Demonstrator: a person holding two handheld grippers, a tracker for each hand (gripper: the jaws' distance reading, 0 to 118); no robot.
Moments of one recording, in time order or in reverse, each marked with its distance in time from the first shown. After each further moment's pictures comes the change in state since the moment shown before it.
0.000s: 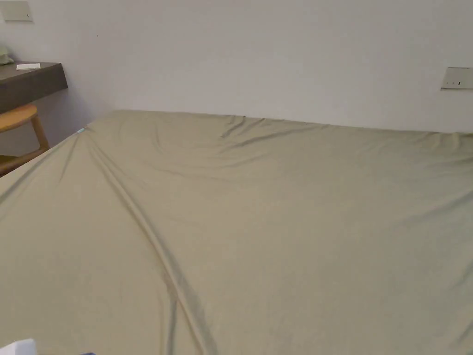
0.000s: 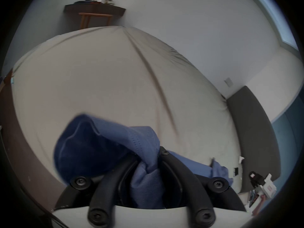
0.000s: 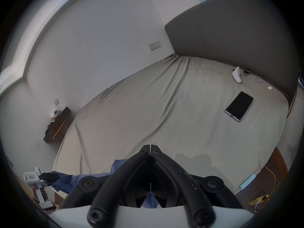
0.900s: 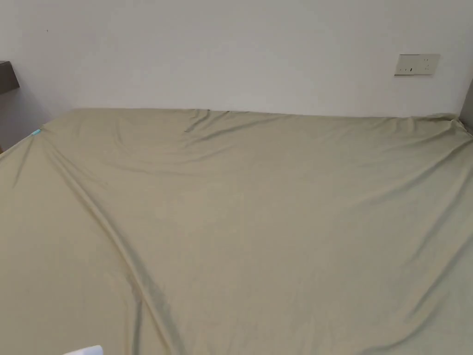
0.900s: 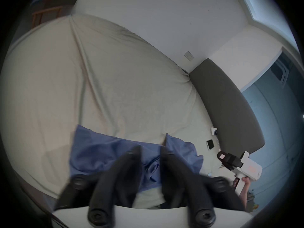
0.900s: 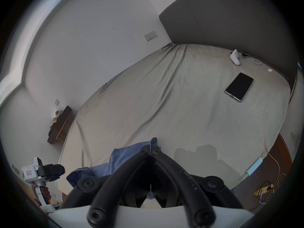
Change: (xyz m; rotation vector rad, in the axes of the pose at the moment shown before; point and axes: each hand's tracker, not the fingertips) left arm 0.079 -0.031 -0.009 -0.103 -0.254 -0.198; right arm 0.022 -0.025 -0.004 -0.073 0.001 -0.060
